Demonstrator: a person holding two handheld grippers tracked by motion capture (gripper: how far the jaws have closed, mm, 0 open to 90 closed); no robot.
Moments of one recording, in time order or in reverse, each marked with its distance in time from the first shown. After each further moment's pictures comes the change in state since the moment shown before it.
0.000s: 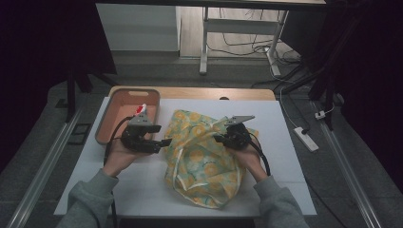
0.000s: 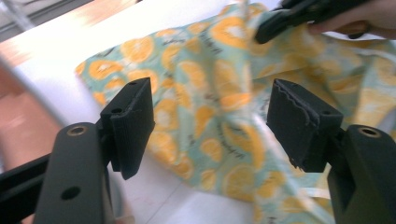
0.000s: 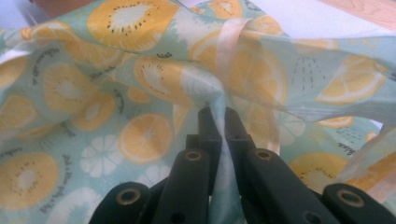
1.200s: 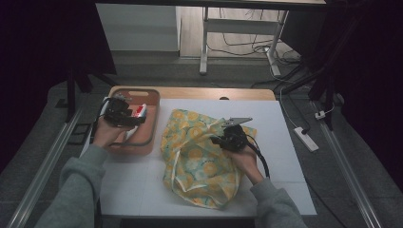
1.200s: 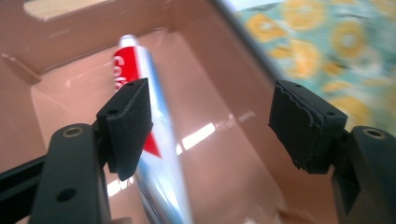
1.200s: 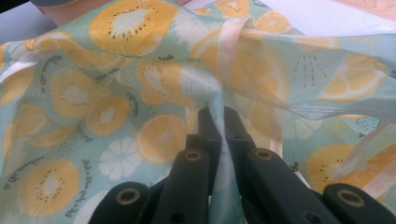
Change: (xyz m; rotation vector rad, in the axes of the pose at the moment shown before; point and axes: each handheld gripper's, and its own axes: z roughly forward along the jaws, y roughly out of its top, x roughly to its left) left arm 0.127 -0.008 0.026 0.175 0.259 -0.265; right arm 0.011 0.000 0.003 -0.010 0.005 0.028
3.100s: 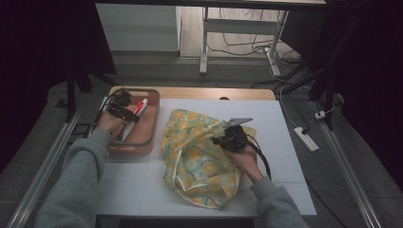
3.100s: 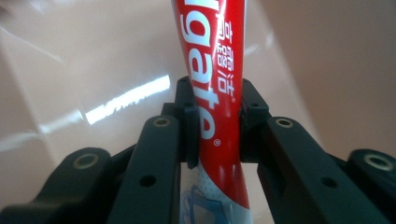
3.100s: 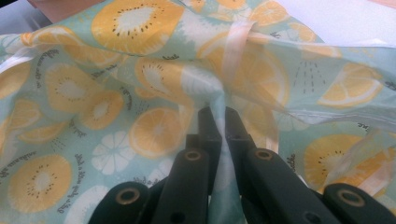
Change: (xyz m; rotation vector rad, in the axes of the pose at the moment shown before) left arm 0.048 0.017 0.035 0.240 -0.077 -0.092; right arm -0.006 -0.005 0.004 0.013 0.007 0.015
